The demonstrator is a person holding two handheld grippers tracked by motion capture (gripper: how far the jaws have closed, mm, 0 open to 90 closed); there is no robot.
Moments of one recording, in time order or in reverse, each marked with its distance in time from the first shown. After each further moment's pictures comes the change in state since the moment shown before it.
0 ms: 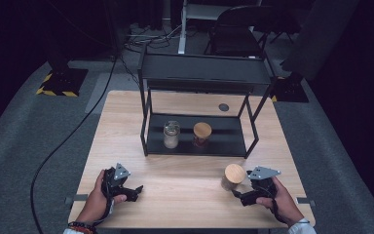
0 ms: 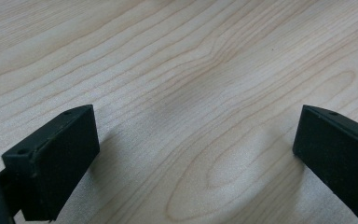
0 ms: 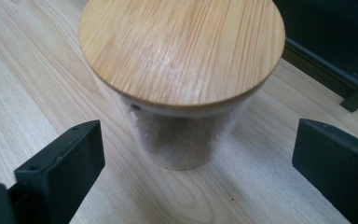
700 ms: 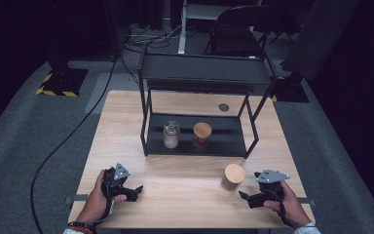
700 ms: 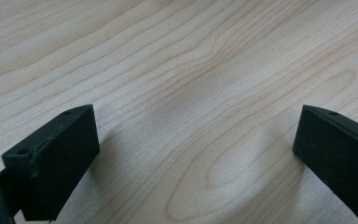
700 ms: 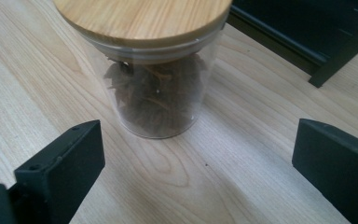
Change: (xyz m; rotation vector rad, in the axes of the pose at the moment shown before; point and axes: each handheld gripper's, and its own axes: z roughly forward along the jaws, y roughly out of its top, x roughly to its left) left arm 0.000 0.000 0.000 0.000 0.000 0.000; right arm -0.009 -0.019 -0.013 -0.021 -0.034 0.002
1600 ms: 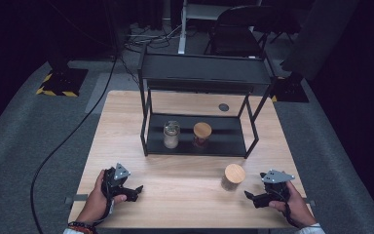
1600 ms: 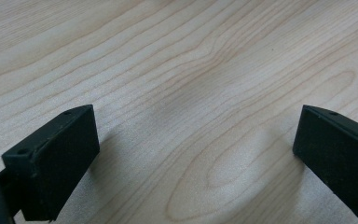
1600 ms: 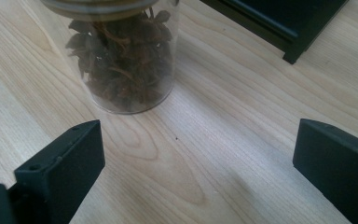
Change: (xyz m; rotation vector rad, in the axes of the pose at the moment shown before) left arm 0.000 0.000 0.000 0.000 0.000 0.000; right arm -0.014 -0.014 -0.005 0.011 -0.031 0.012
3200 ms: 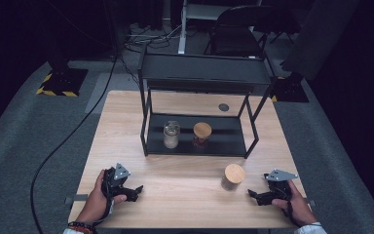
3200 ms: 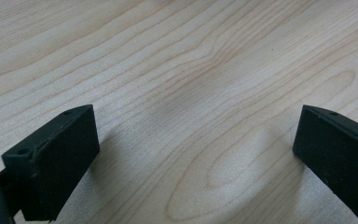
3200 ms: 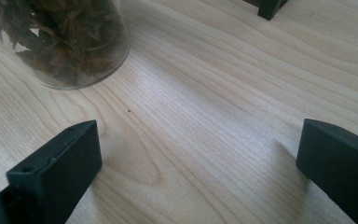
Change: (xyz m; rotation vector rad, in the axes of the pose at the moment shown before) left arm 0.000 0.000 0.000 0.000 0.000 0.001; right arm -0.025 -0.025 0.014 0.010 0.001 0.086
